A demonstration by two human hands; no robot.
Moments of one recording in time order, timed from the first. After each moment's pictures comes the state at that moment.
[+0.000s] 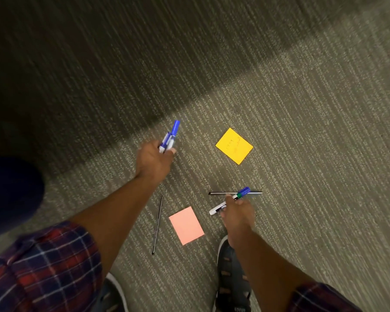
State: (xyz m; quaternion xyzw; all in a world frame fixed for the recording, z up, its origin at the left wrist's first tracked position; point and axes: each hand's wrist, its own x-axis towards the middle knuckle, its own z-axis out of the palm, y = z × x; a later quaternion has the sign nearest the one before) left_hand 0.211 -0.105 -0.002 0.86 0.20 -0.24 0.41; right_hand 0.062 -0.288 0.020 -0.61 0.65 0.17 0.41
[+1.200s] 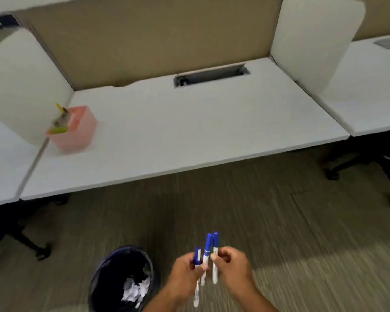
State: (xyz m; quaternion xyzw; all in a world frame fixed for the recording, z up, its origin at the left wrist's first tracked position) left_hand 0.252 -0.019 0.593 0.71 0.23 -0.19 0.64; right_hand 0.295 -0.179 0.598 -0.82 0.11 0.22 0.52
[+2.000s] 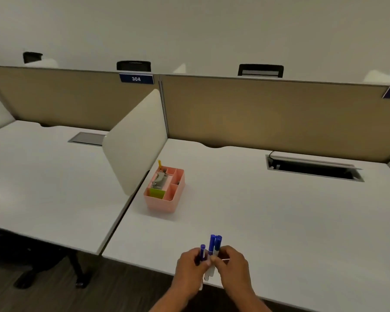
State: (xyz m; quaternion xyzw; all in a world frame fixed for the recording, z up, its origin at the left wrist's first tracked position) left_hand 0.463 0.319 0.780 0.75 0.34 0.00 0.56; right_hand 0.532 0.207 0.794 -0.85 -0.08 0.24 0.45
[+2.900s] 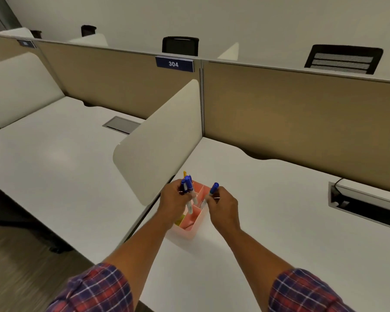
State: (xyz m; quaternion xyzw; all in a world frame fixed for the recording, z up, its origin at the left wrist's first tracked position) left_hand 0.654 0.574 0.856 0.73 0.46 0.18 0.48; right_hand 0.753 0.461 0.835 -0.83 -0.23 0.22 0.46
